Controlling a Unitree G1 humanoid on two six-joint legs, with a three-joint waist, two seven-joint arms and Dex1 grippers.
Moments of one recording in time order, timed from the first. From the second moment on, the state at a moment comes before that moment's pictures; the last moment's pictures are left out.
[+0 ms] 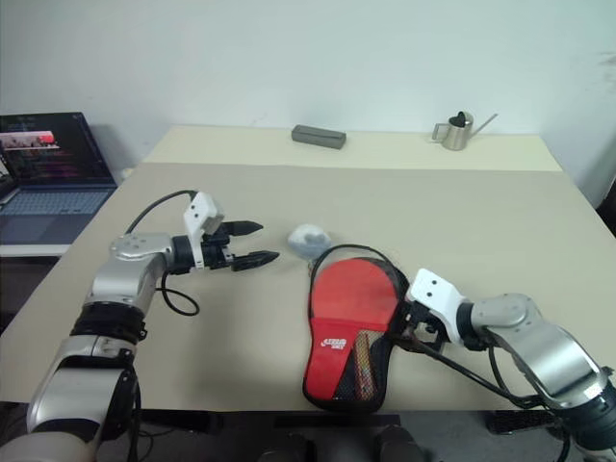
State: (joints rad) left arm -0.78 0.63 -0.01 0.65 -0.22 0.14 -1.17; right arm -0.31 -0.83 0.21 -0.50 0.34 0.88 0.80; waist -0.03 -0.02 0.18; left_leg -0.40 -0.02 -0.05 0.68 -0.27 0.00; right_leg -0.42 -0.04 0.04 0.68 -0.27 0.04
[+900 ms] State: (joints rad) left arm -0.81 0.62 -0.01 0.73 -0.19 0.08 -1.12; right arm -0.61 -0.44 0.41 0.01 0.21 0.59 0.84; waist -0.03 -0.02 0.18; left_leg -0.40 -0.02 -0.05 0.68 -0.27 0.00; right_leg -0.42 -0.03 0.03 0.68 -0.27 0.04
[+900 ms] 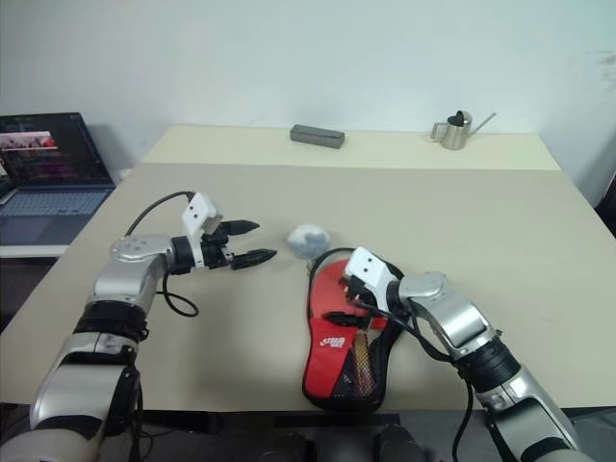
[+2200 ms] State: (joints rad) left arm -1.20 0.47 -0.23 1.27 0.24 -0.38 -1.08; right arm -0.58 -0.41 0.39 0.01 0.16 0.56 0.83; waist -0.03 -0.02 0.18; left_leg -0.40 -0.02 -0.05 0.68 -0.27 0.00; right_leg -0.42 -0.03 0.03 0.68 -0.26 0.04
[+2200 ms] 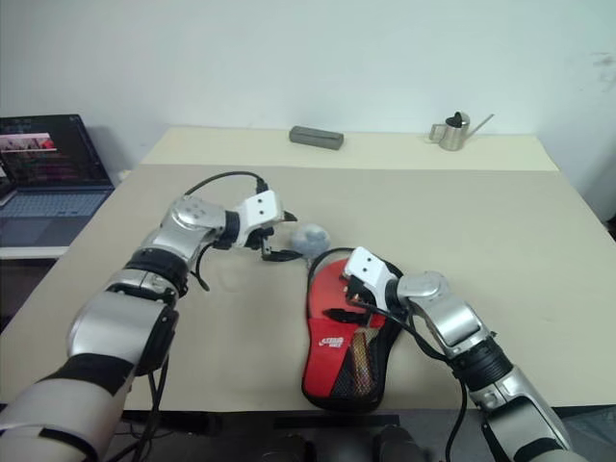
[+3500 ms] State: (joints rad) left arm -1.19 0.32 -0.31 1.33 0.41 -0.43 -0.77; right arm -0.46 -0.40 0.33 -0.20 0.16 0.82 0.62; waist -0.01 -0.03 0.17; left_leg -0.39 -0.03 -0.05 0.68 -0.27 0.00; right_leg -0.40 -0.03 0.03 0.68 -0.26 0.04
